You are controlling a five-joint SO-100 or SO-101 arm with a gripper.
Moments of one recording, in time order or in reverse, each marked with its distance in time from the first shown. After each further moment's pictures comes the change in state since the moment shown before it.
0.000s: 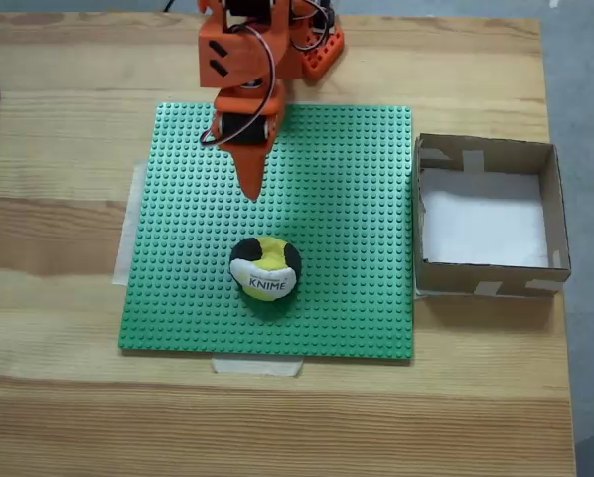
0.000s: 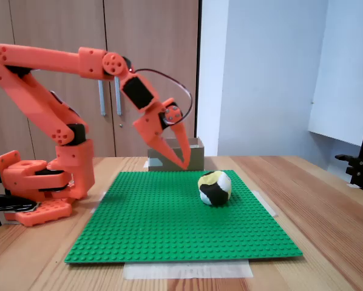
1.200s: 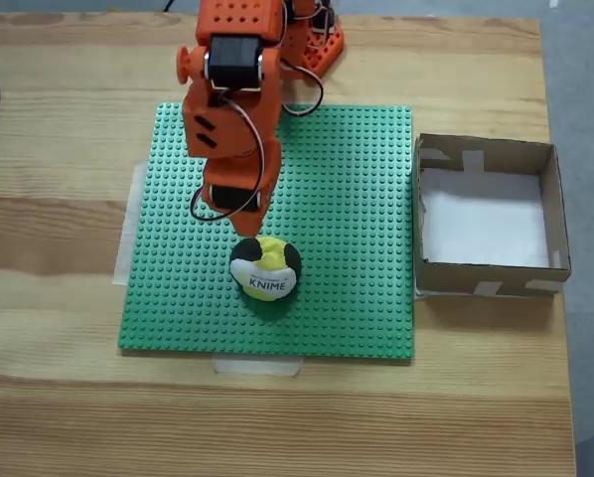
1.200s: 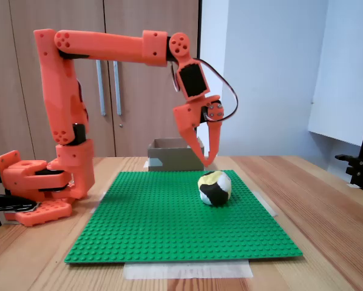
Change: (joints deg) arm -1.1 -37.3 -41.8 20.0 4.2
